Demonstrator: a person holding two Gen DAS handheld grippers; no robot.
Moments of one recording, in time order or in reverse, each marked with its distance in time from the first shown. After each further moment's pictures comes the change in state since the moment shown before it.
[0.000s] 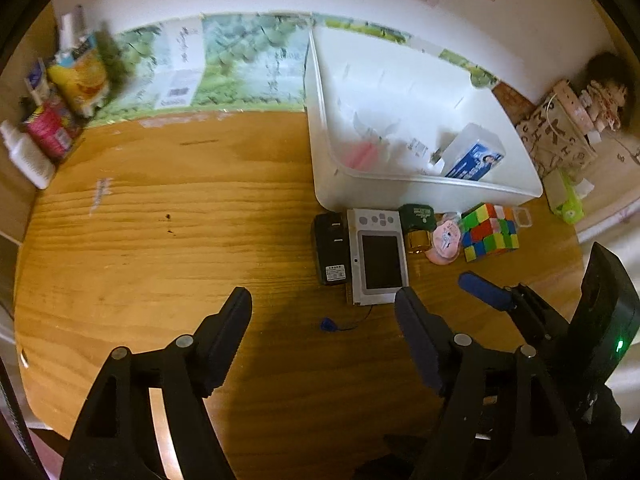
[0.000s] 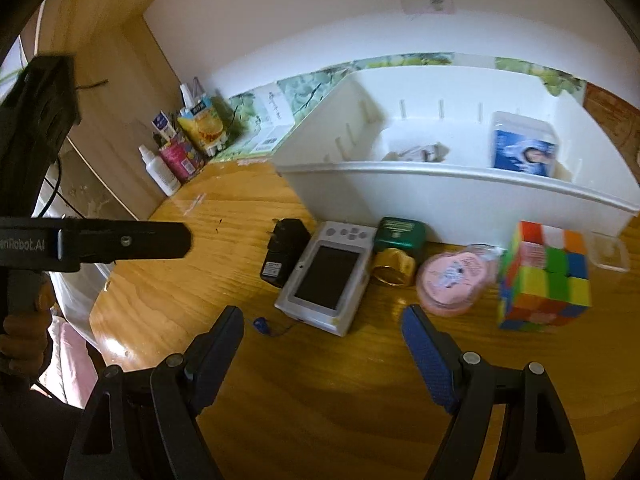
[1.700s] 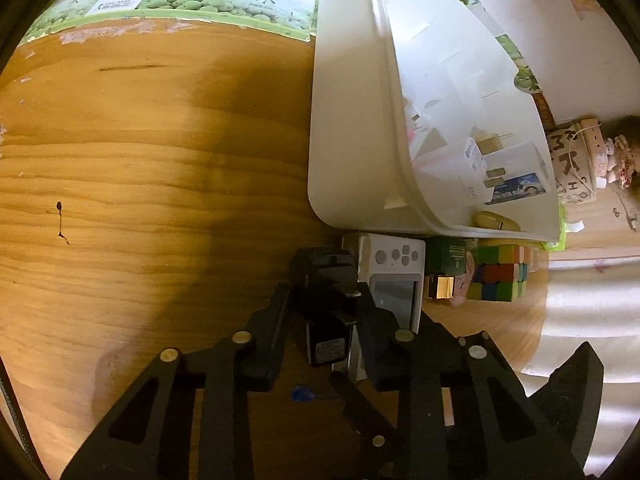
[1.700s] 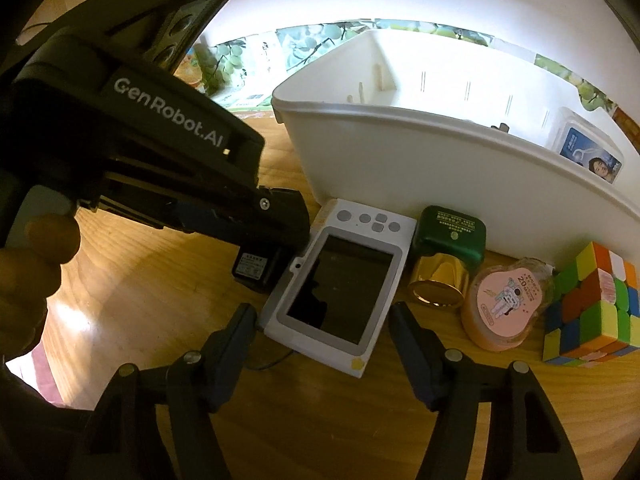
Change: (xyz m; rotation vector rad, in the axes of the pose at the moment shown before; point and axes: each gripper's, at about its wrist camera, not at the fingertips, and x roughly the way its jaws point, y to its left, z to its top) left arm 0.096 0.031 0.041 -0.177 0.224 -0.208; right arm 0.071 0.023 0.012 -0.089 0.087 -0.134
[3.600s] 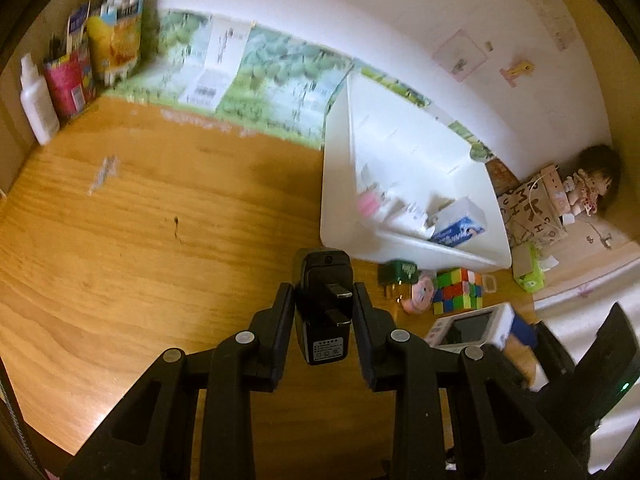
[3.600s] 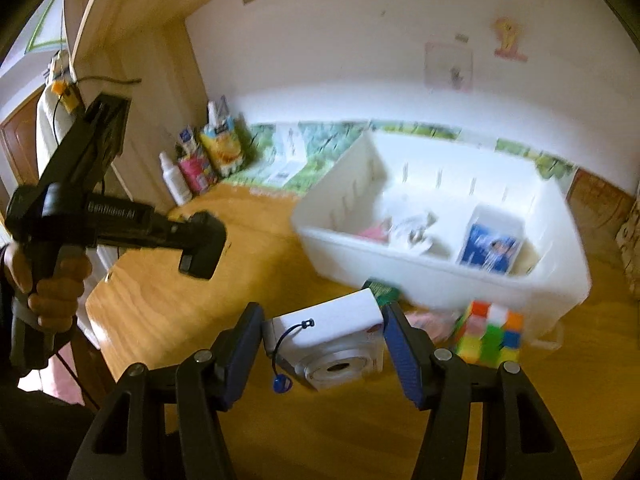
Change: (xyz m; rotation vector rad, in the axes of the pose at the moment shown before) left arm -0.118 -0.009 -0.059 0.000 -0.368 0.036; right arm -0.132 -0.055 0.018 -0.056 -0.228 0.087
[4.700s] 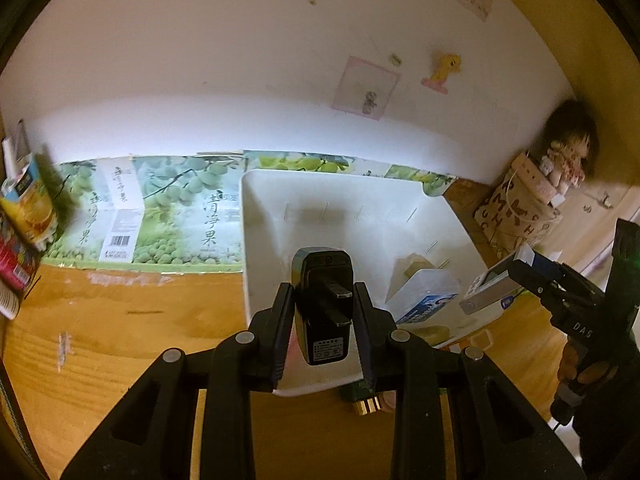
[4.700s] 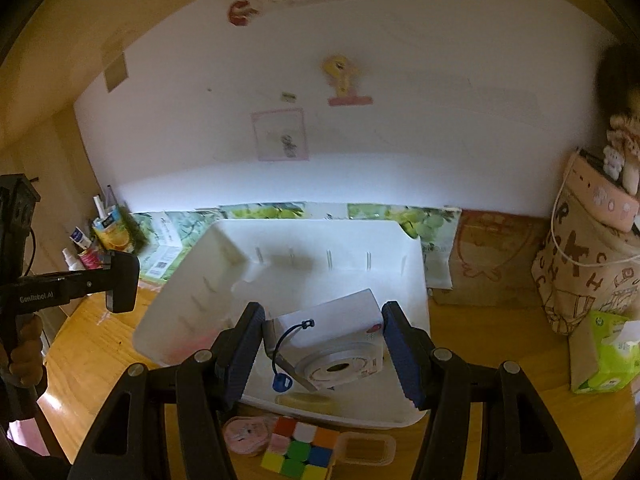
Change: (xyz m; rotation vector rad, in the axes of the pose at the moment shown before) left arm 0.042 -0.098 0.070 0.328 -0.167 -0.017; right arm 0.003 -0.148 0.060 0.162 -0.106 -0.219
